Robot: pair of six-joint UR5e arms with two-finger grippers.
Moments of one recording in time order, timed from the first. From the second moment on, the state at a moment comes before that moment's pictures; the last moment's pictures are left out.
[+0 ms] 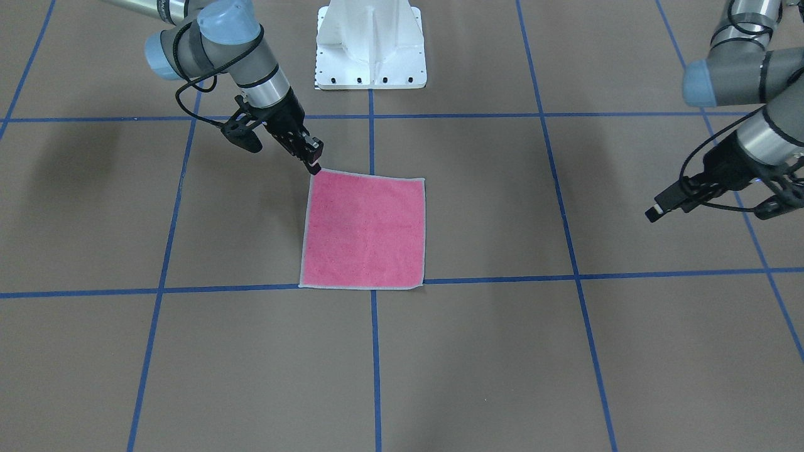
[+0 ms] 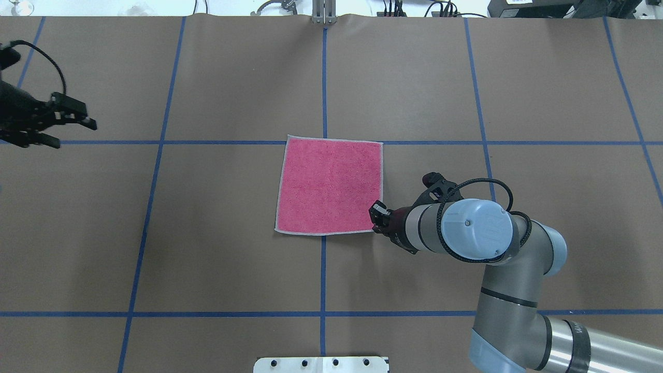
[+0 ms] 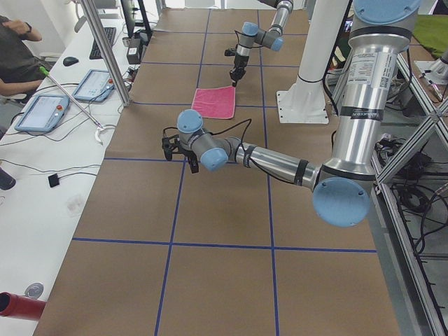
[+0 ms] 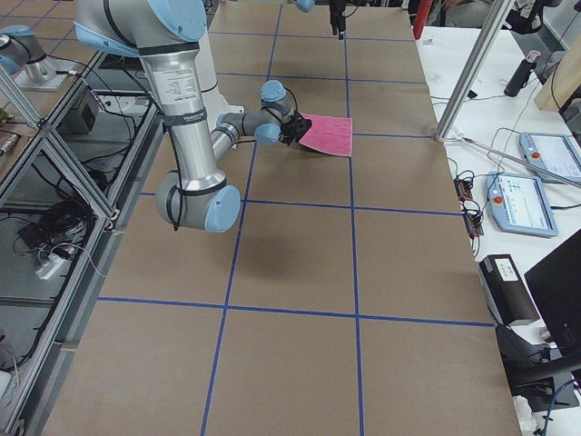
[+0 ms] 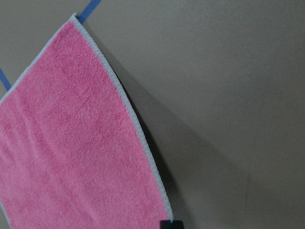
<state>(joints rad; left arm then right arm) -1.04 -1.72 -1.69 -2.17 -2.28 -1.30 0.38 -1.24 1.85 -1.08 1.66 2.06</state>
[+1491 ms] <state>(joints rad) -0.35 -2.01 -1.77 -2.09 -1.67 -1.94 0.36 -1.33 1.92 -1.08 1.69 2.06</state>
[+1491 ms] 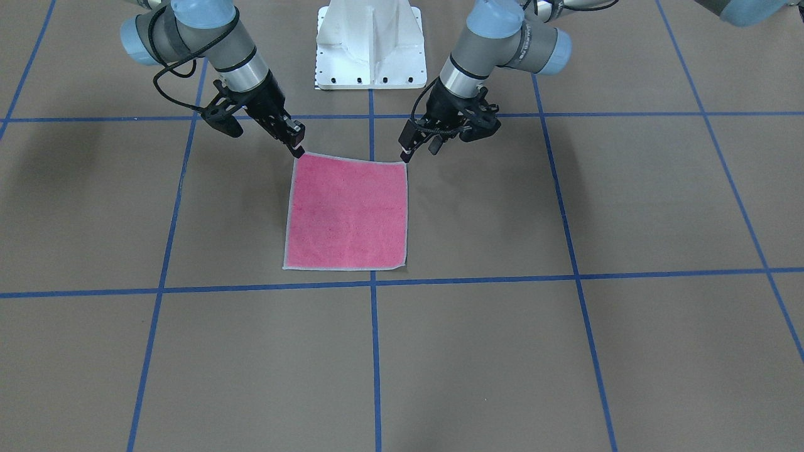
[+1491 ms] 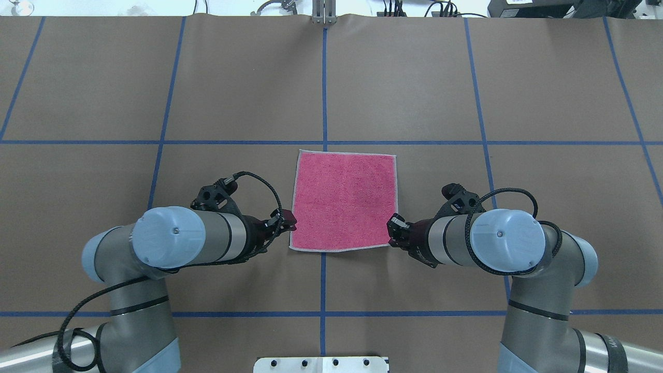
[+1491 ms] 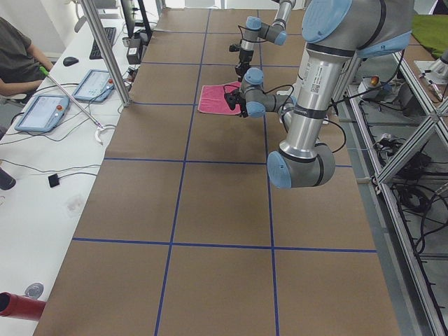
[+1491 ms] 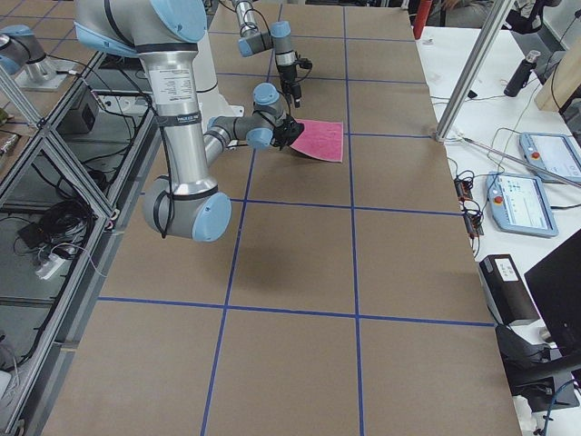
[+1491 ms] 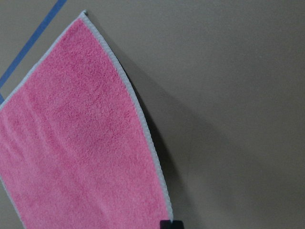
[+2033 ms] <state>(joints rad) -0.35 -2.06 -1.71 -2.10 -1.67 -1.95 0.36 -1.32 1.92 -1.08 1.69 2.06</state>
